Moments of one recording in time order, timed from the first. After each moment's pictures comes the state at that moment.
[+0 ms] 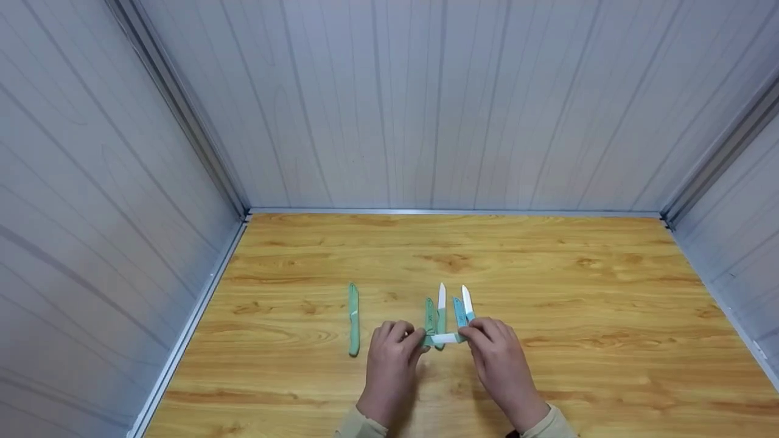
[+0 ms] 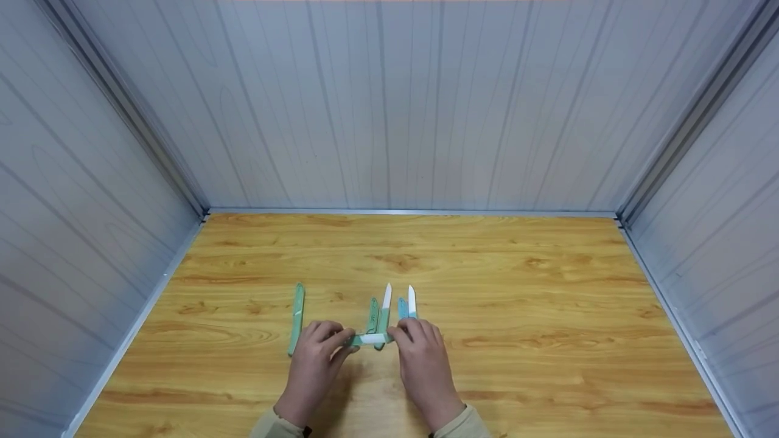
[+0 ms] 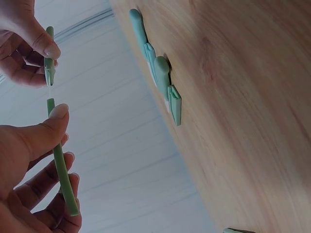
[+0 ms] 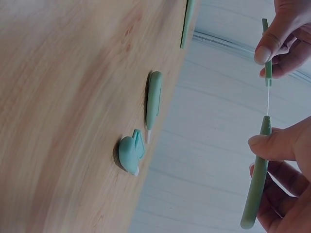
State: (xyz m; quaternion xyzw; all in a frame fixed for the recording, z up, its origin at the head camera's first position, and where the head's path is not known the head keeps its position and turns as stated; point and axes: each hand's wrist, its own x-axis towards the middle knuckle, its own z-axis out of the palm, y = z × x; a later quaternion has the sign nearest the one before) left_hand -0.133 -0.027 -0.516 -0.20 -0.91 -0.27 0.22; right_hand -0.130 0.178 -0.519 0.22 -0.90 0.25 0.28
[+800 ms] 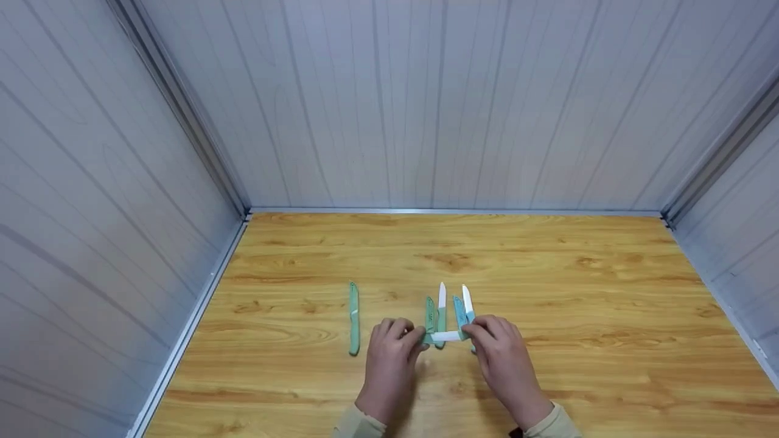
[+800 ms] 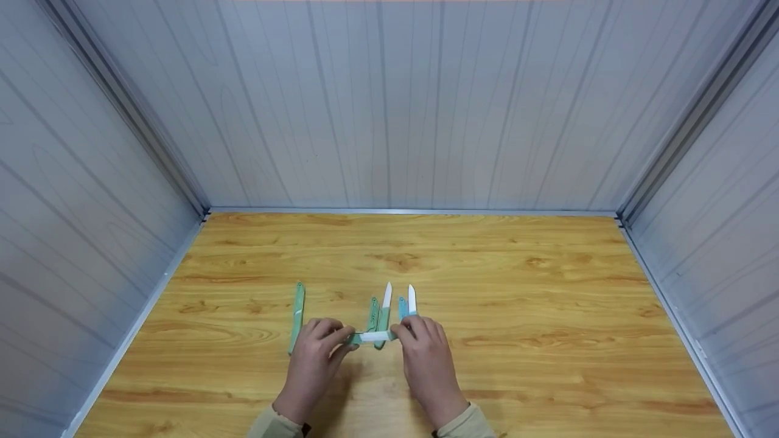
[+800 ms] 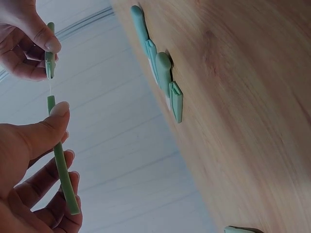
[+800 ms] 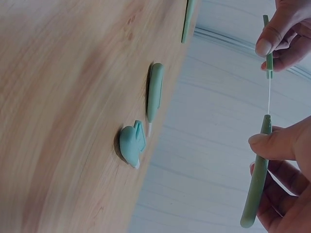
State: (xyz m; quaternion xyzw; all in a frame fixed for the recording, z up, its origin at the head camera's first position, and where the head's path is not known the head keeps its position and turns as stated) left_hand -0.134 -0.029 -0.513 -0.21 -0.91 -0.29 0.21; right_hand -0.131 0.184 -0.516 0.22 -0.90 0.24 0.27
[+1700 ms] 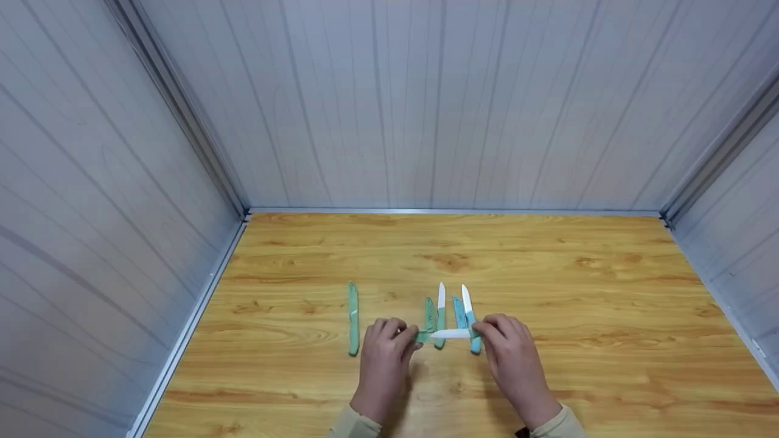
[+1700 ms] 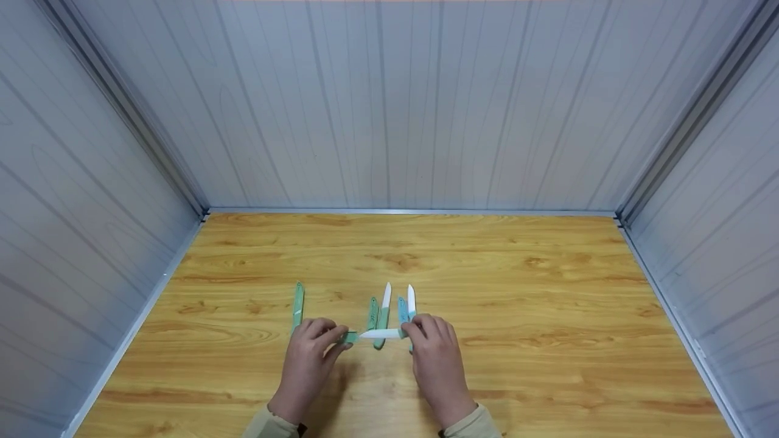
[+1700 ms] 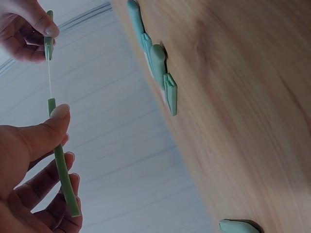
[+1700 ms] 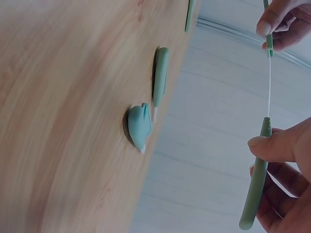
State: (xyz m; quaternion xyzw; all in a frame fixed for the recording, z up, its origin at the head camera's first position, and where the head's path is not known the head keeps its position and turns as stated) left_hand -0.137 -0.036 -0.516 -0.21 -0.90 -0.28 0.25; right_hand -0.131 0.197 -0.517 0.21 -0.90 0.25 0.29
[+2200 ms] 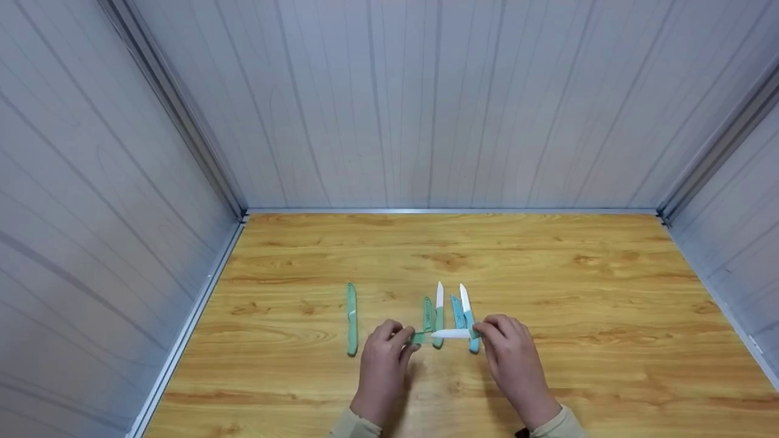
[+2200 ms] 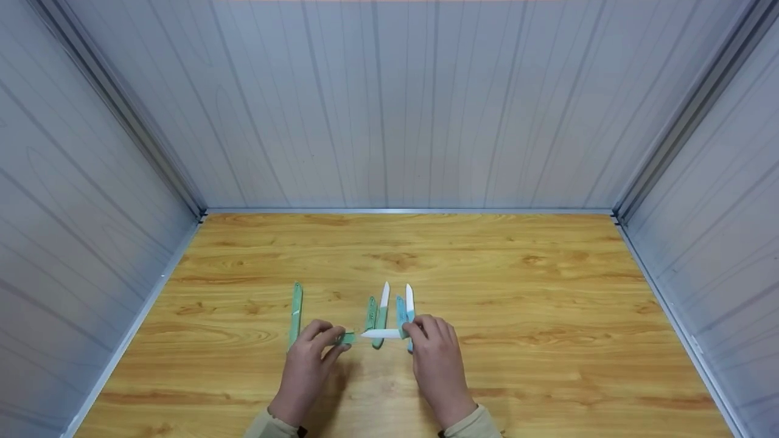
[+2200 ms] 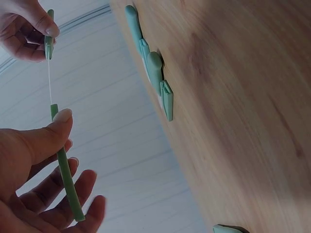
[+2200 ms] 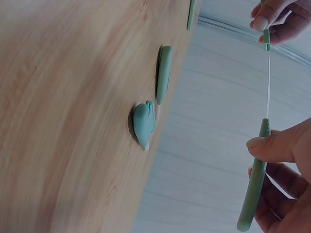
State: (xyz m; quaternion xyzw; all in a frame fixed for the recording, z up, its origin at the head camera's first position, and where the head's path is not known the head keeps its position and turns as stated) left_hand -0.133 -0.034 -0.520 -0.18 -0.90 -0.34 0.21; right_hand -0.129 0.200 -0.520 0.20 -0.90 0.25 0.29
